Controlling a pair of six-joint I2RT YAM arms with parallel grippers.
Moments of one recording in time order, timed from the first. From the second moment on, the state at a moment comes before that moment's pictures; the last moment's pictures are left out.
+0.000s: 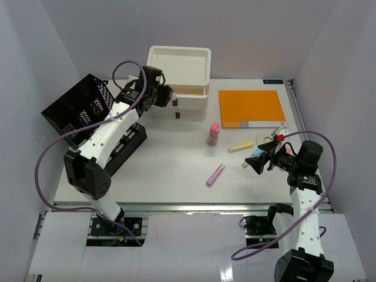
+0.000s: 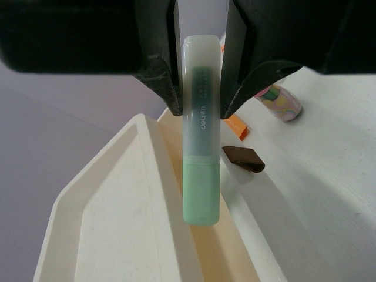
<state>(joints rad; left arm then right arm) -0.47 1.67 1.73 -0.72 -0.24 -1.52 -0.25 0.67 0.51 -0.34 -1.06 -0.37</state>
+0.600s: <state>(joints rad) -0.45 1.84 1.89 -0.80 -0.23 -1.59 -0.25 0.65 0.51 -0.34 -1.06 -0.37</state>
